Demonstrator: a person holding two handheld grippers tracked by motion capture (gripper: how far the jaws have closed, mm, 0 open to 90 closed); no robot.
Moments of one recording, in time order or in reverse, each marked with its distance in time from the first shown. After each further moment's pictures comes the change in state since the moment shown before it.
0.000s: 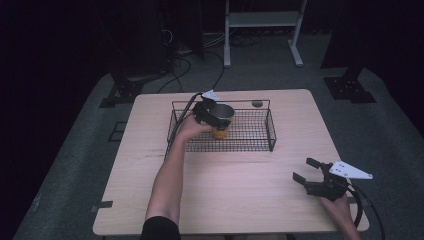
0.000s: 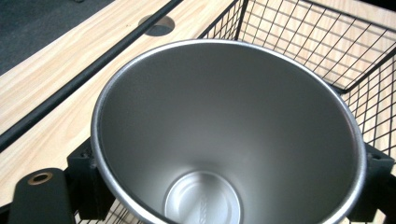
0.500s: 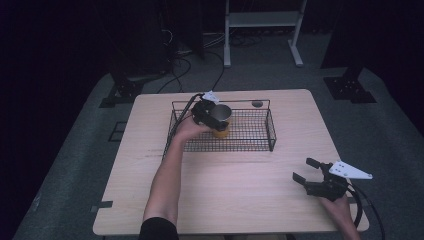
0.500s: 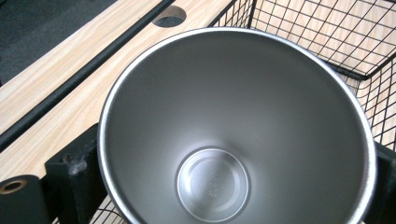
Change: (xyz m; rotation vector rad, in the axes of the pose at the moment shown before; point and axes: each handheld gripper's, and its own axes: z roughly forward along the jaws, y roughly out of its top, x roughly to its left) left arm -0.001 -0.003 -0.002 0.016 0.056 0.019; right arm 0.000 0.000 0.000 0.003 -0.001 -0.004
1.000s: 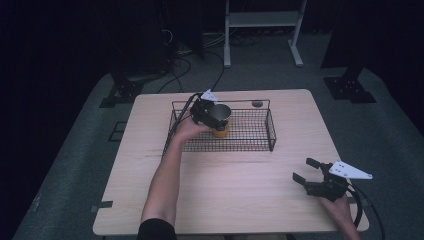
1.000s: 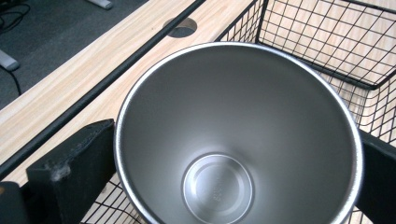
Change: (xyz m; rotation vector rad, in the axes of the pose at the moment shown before) left arm -0.001 0.000 -0.007 -0.041 0.041 -0.003; right arm 0.000 0.000 0.000 0.001 0.000 0.000
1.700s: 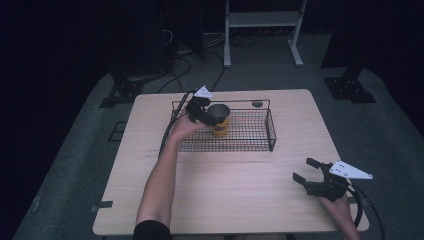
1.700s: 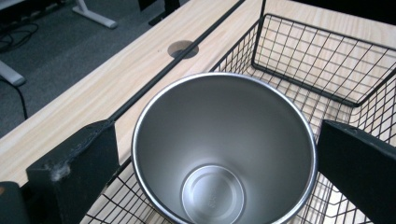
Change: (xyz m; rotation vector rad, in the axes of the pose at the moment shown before) left arm 0.001 0.003 -0.021 -0.089 -0.004 -0.006; right arm 0.000 0.000 0.000 -0.001 -0.001 0.003
